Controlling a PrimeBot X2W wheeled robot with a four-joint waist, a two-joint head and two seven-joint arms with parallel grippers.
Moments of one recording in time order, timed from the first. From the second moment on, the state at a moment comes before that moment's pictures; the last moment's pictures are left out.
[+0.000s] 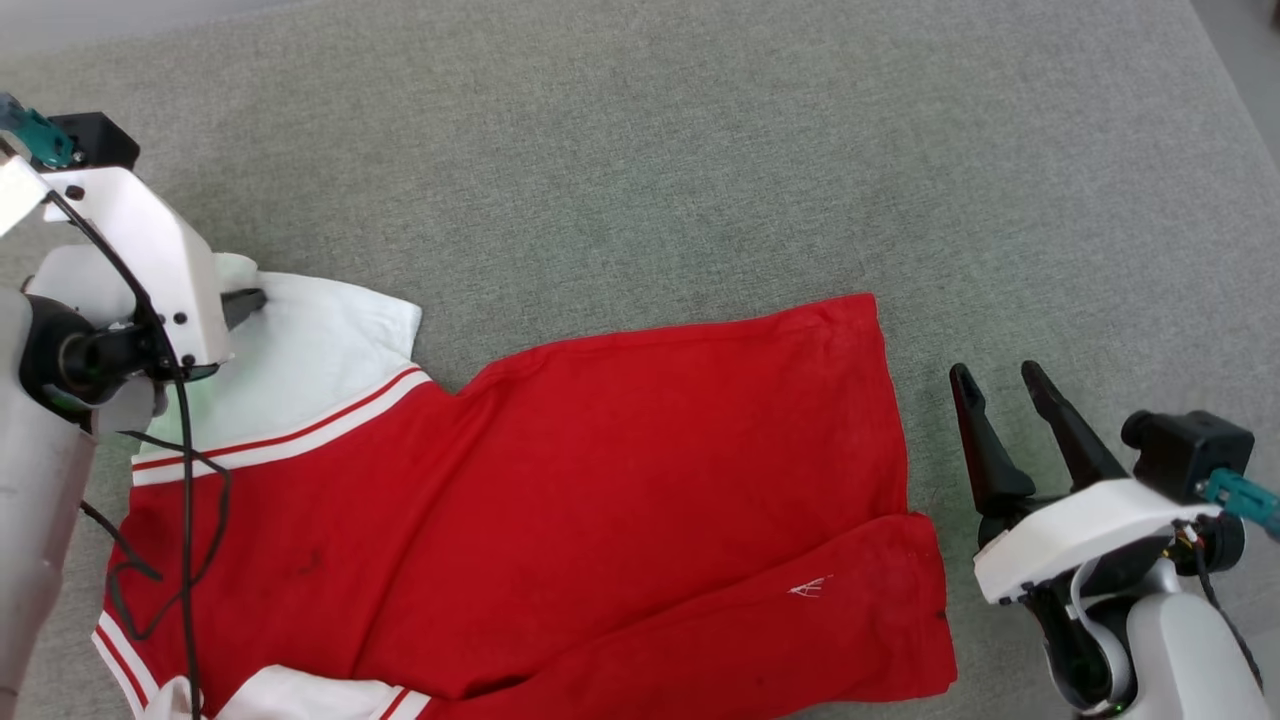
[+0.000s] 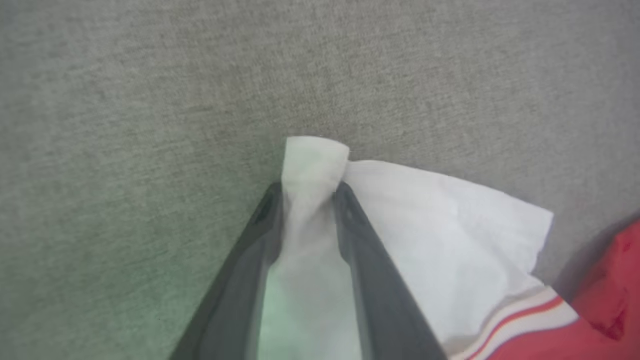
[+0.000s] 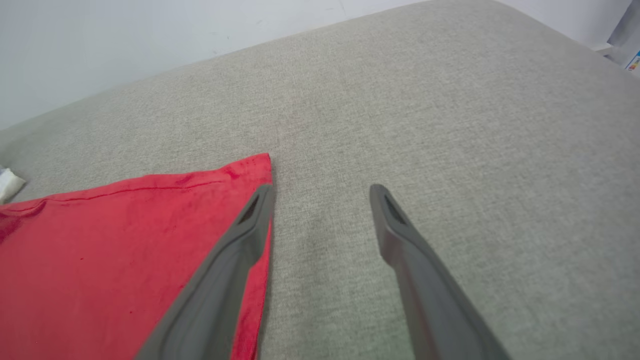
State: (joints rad) left arm -0.85 0.61 -0.44 0.58 -0.89 -0.03 0.87; right arm -0.19 -0.06 0.01 0.12 0.32 0.13 0.01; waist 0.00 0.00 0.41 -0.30
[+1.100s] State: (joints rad) left arm -0.85 0.51 -0.46 0.40 -0.85 -0.02 0.65; right arm -0.52 -0.38 0.24 0.30 0.61 0.13 0.75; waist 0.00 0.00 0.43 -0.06
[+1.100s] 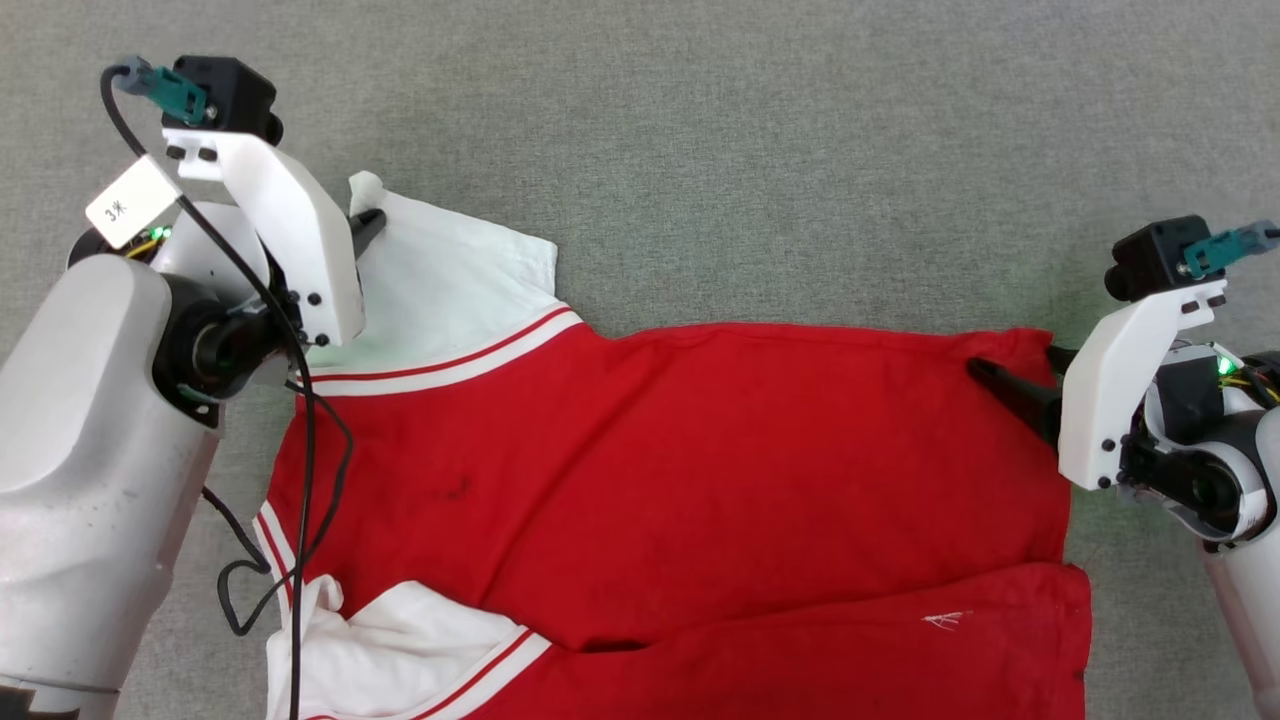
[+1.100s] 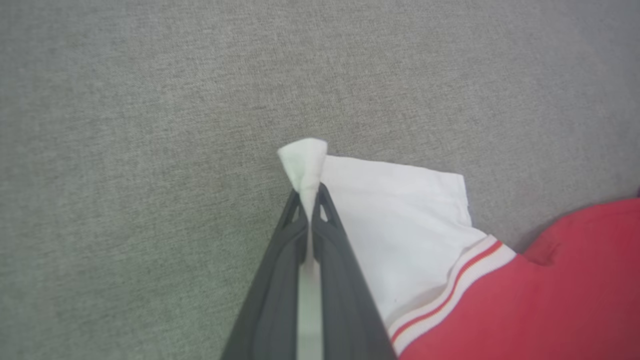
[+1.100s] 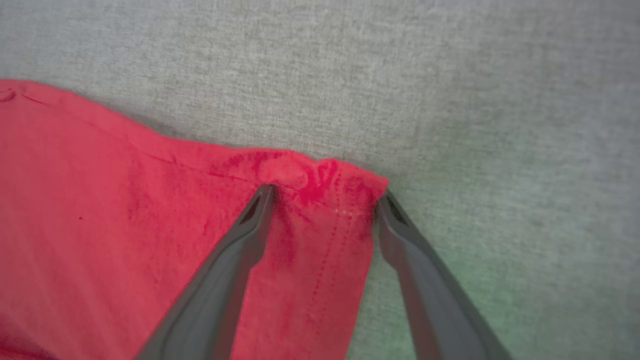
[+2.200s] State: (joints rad) left arm -0.33 0.56 -0.35 0.20 -0.90 0.05 0.30; right arm -0.21 -0.33 0.06 0.22 0.54 0.13 0.55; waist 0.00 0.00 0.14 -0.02
